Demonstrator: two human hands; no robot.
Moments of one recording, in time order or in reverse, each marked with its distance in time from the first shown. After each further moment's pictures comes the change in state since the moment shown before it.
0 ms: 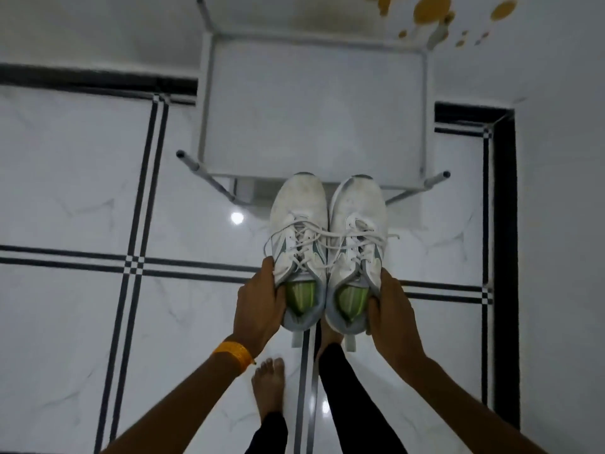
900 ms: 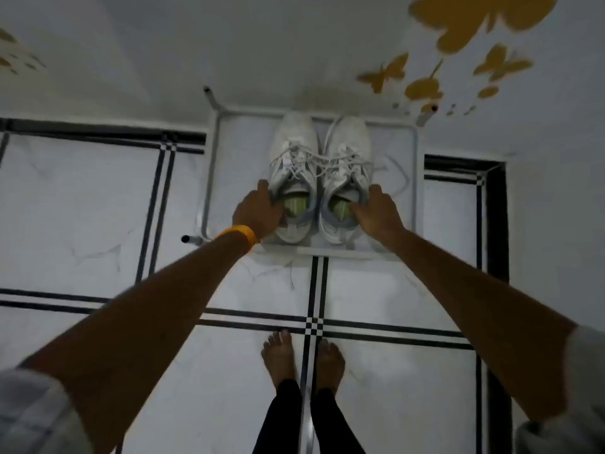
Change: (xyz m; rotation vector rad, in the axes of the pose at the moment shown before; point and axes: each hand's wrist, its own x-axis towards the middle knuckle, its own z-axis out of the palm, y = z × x) left_hand 0.260 0.106 -0.095 0.207 -0.126 -0.143; right_hand 0.277 -0.145 -0.082 -0.123 -0.078 0.135
